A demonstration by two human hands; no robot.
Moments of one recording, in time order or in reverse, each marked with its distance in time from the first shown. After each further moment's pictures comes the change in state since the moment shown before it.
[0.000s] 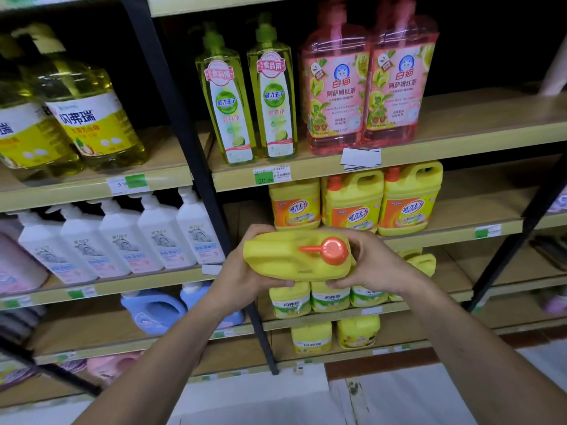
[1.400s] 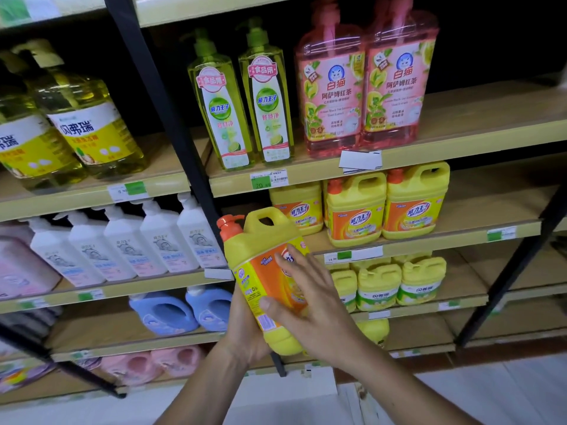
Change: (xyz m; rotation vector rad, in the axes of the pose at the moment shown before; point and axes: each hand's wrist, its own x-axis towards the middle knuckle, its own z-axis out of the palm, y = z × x) left_hand -0.026 -0.012 0.067 -1.361 -0.200 -0.386; right_hand -0.033 -0.037 0.096 -0.203 0.126 0.032
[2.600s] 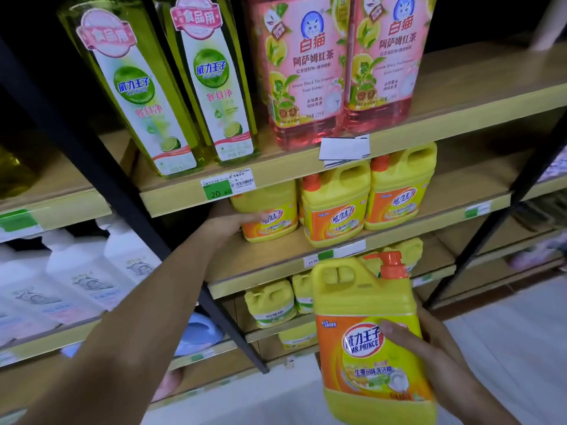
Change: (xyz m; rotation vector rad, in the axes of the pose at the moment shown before) left_hand 0.228 0.147 -0.116 1.178 0.468 -0.060; right_hand -0.038 0.135 -0.061 0.801 0.348 0.544
